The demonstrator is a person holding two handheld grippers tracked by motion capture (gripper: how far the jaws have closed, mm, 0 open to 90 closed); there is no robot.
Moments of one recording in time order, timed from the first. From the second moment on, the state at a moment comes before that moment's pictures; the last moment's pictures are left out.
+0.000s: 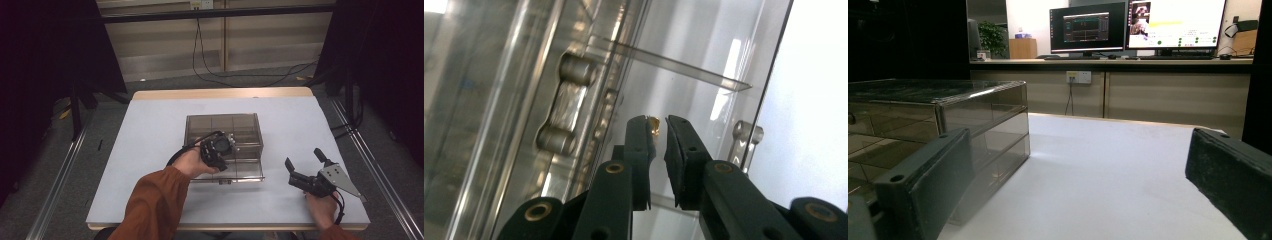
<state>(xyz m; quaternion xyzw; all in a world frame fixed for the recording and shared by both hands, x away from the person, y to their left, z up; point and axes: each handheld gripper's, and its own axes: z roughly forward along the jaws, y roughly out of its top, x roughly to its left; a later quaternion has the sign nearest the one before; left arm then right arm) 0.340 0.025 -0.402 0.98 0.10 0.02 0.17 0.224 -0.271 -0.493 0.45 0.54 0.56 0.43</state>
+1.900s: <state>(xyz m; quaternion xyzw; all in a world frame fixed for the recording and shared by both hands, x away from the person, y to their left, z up) 0.327 0.207 -0.431 0.93 0.27 0.05 0.26 0.224 -0.270 -0.493 0.45 0.55 0.56 0.43</state>
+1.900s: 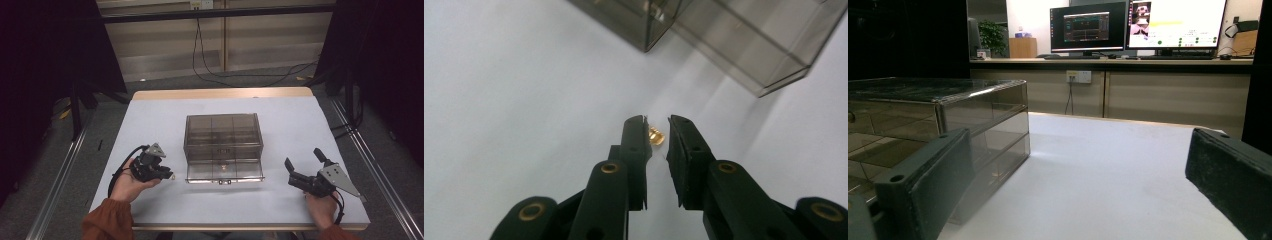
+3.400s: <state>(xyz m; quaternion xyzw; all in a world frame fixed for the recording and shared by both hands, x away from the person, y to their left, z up) 0.350 0.196 -0.447 0.94 0.26 0.01 0.20 0.224 -0.271 -0.492 0.45 0.55 0.56 0.43</state>
